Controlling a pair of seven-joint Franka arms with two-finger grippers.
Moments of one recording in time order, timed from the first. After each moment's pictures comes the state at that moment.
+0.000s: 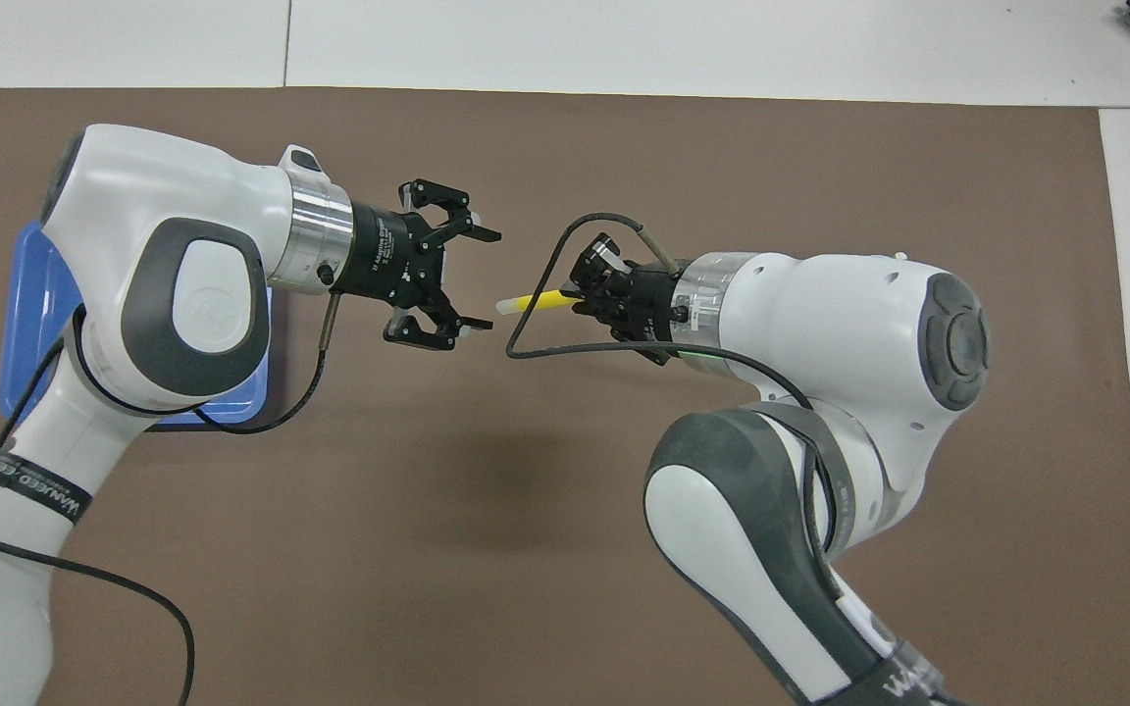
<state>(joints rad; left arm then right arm) -0.12 0.26 -0.25 -1.71 -0.72 2.05 -1.39 0.47 0.12 0.01 -1.87 0.56 2.44 0.85</state>
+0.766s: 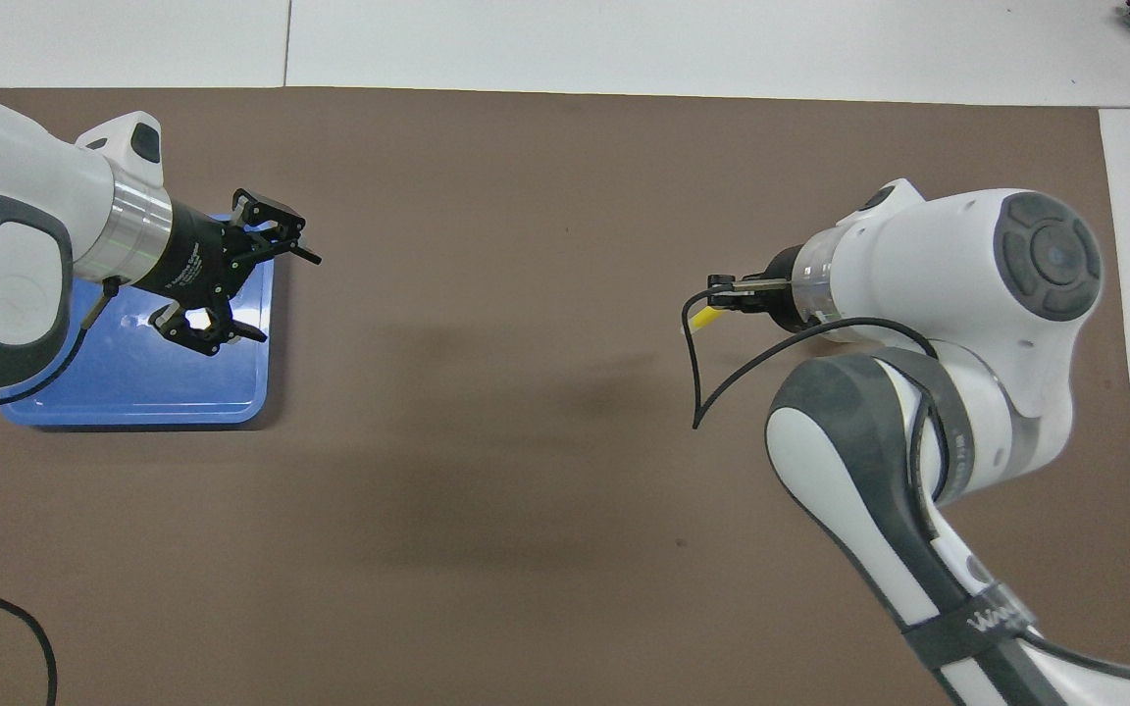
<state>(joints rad) 0.07 0.18 -0.26 -1.69 -0.30 1.84 -0.93 0.28 0.11 0.00 -1.87 0.19 2.18 0.17</state>
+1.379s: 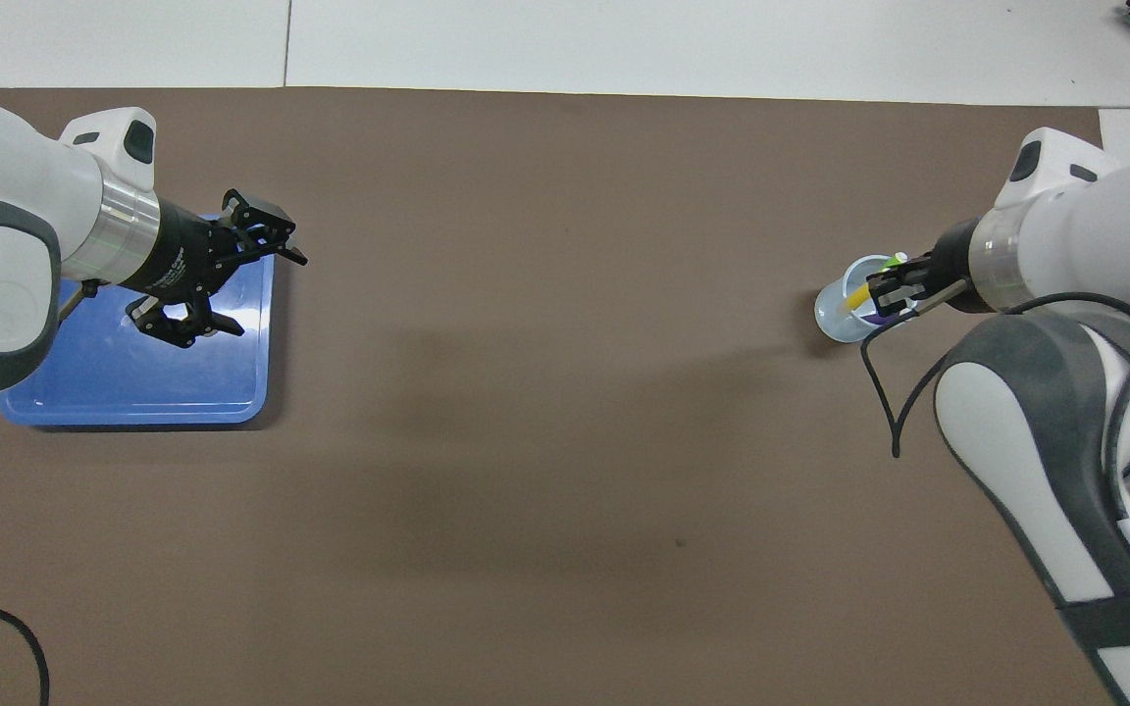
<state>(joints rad) 0.07 0.17 -0.25 -1.69 -0.26 1.84 -0.80 0.10 0.05 -0.01 -1.85 0.06 2.07 -0.38</state>
